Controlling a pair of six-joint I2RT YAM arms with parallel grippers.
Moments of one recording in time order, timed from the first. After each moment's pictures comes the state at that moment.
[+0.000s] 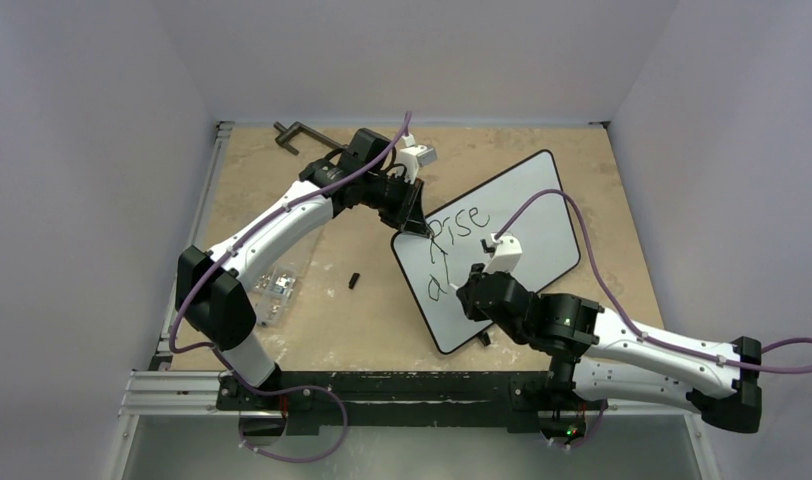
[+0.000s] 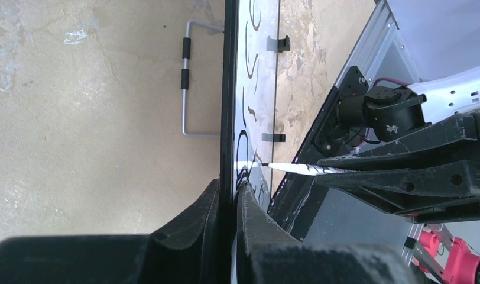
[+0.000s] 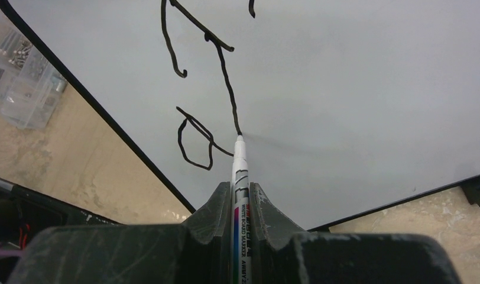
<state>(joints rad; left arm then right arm) -0.62 1.67 1.56 -0.71 0.60 -0.18 1.19 0.87 0.79 -0.65 0.63 0.83</state>
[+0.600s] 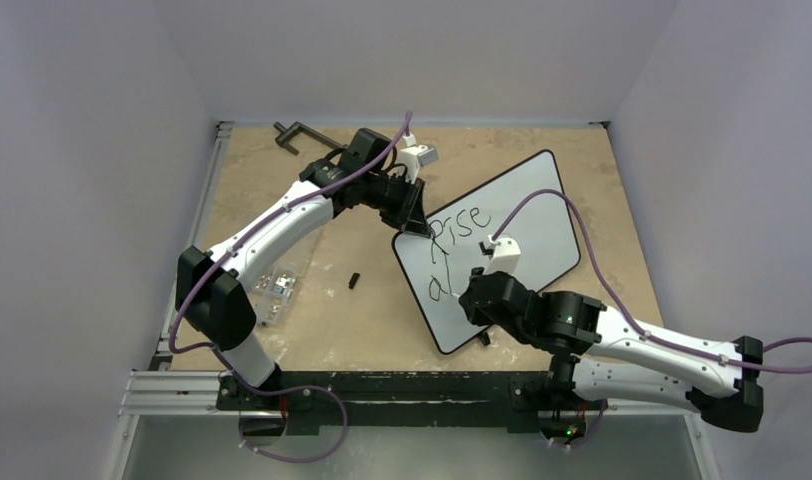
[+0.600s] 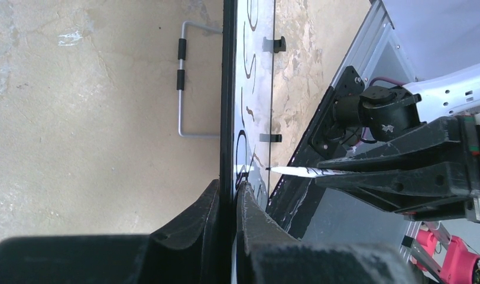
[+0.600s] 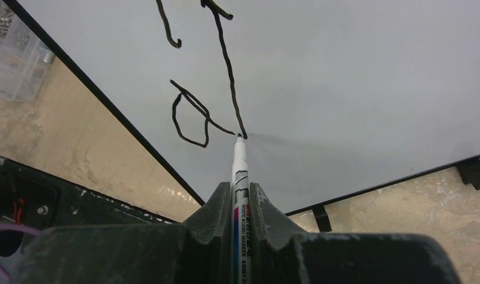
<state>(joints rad) -0.62 1.67 1.56 -0.71 0.60 -0.18 1.19 0.86 0.81 -0.75 0.56 0.85</state>
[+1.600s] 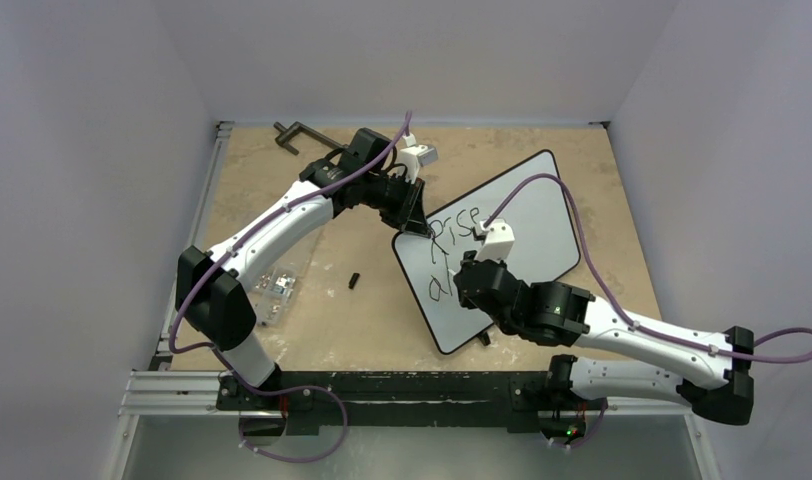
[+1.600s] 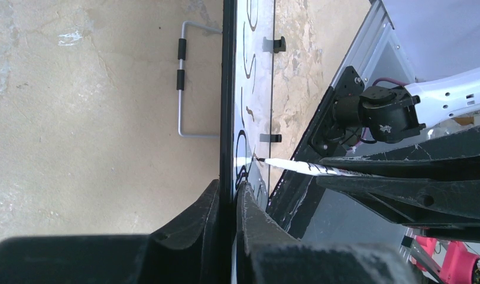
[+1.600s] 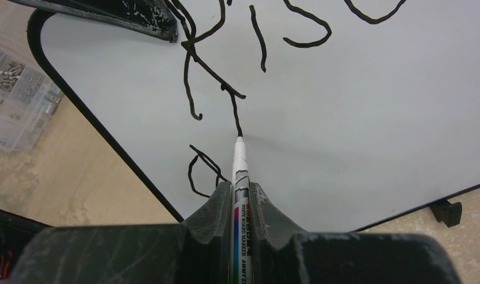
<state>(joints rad) -0.62 1.67 1.56 -0.71 0.60 -0.18 1.19 0.96 0.92 -0.69 0.70 0.77</state>
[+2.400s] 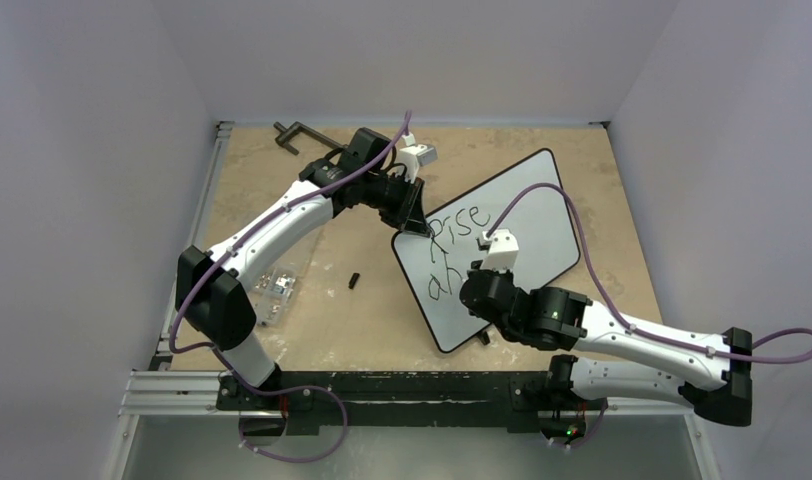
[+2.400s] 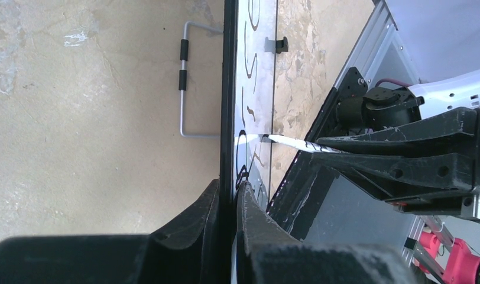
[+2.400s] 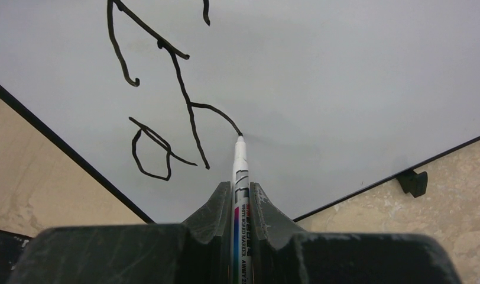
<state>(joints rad) -0.62 1.67 1.56 -0.70 0.60 -0.18 1.19 0.95 0.86 -0.76 0.74 0.82</state>
